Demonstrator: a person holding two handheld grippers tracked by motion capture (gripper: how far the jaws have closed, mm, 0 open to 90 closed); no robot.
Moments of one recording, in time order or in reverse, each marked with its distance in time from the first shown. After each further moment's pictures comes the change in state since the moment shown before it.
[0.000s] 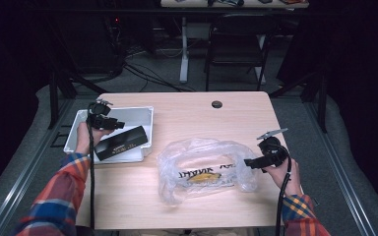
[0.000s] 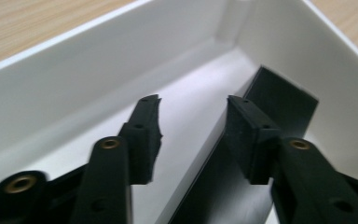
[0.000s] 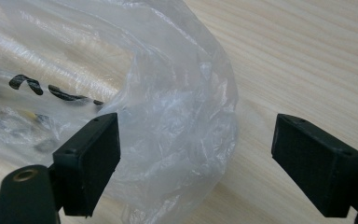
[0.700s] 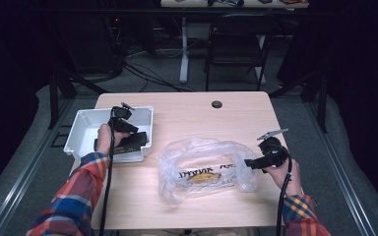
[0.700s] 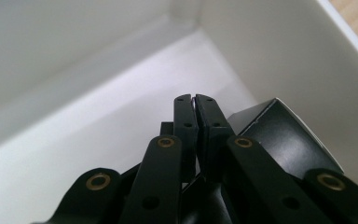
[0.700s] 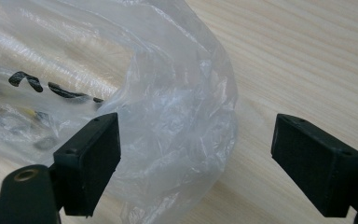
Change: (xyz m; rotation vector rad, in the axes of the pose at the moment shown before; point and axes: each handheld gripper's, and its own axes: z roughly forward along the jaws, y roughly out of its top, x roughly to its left) left arm -0.038 0.007 0.041 0.140 -0.070 0.044; right arm 0.000 -0.001 -0.001 0.005 0.002 -0.008
